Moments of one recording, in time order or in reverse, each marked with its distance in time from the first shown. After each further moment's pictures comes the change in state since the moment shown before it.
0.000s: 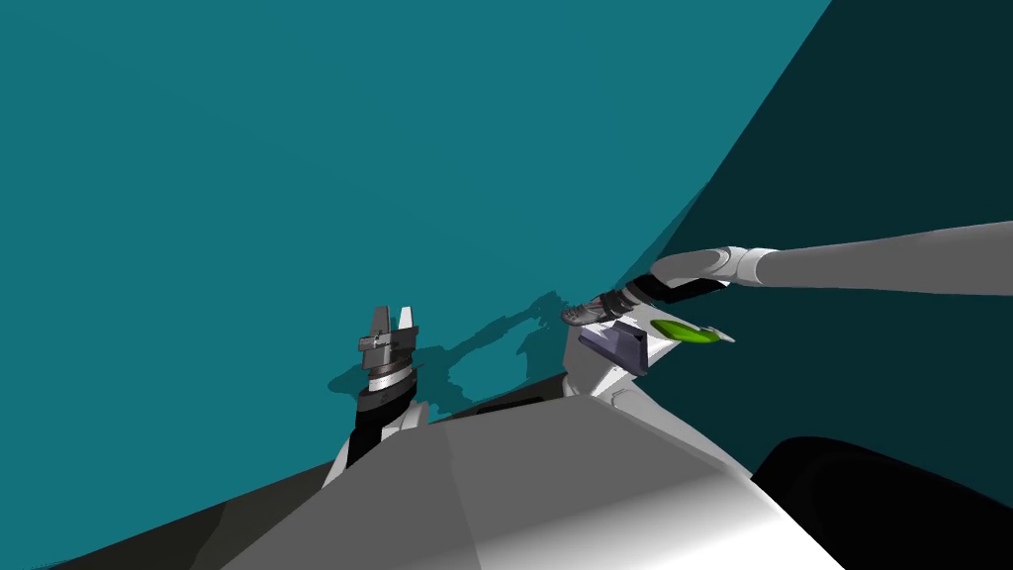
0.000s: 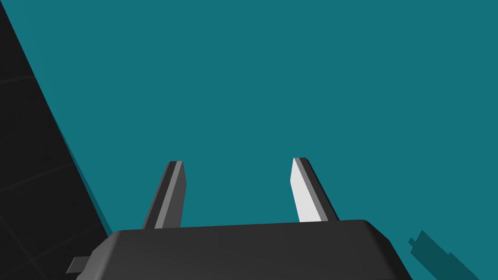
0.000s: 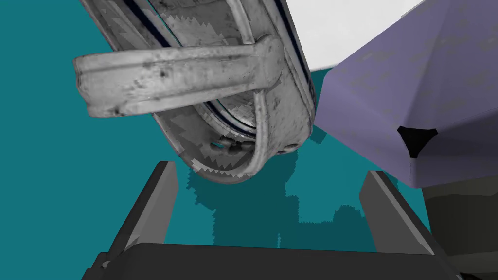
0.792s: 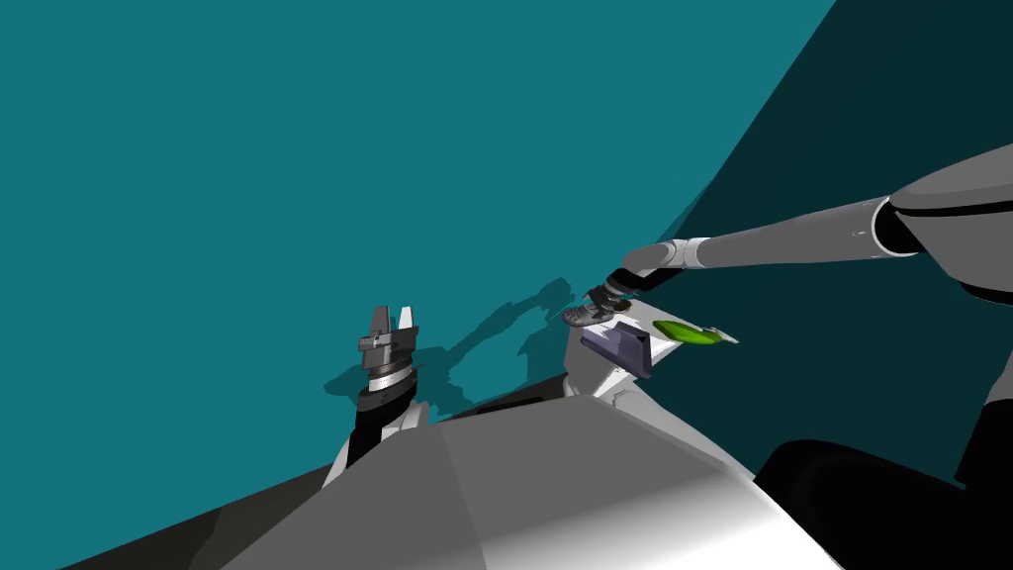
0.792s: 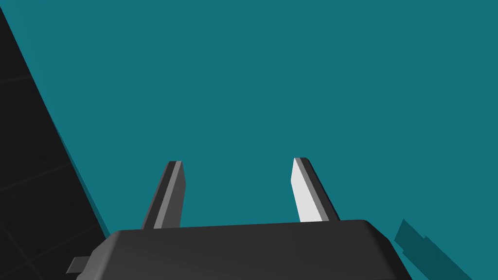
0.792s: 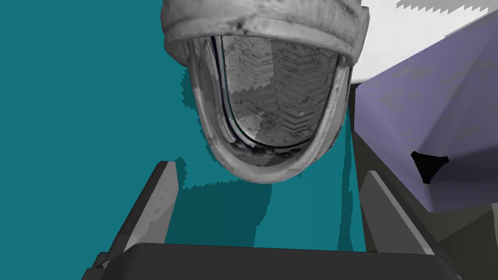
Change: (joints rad) left arm 0.000 0.000 0.000 0.000 0.000 0.000 0.000; right arm 0.060 -0.228 -0.050 0.085 0.066 -0.042 -0.008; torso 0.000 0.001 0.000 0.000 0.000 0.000
